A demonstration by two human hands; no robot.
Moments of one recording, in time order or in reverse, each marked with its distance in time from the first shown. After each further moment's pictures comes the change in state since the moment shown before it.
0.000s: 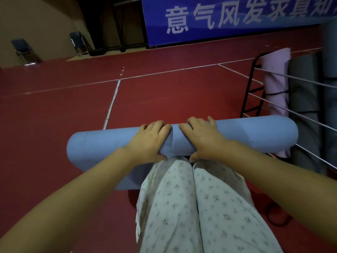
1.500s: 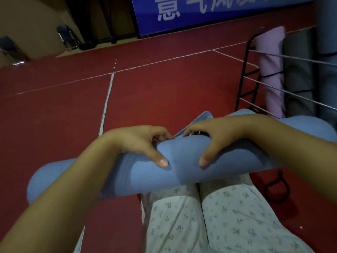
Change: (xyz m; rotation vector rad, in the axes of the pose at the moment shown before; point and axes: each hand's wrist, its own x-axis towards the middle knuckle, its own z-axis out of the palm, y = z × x) left_hand -0.015 0.012 -0.074 -0.975 -0.731 -0.222; right_hand -0.047 0.023 -0.038 0.621 -0.415 -0.205
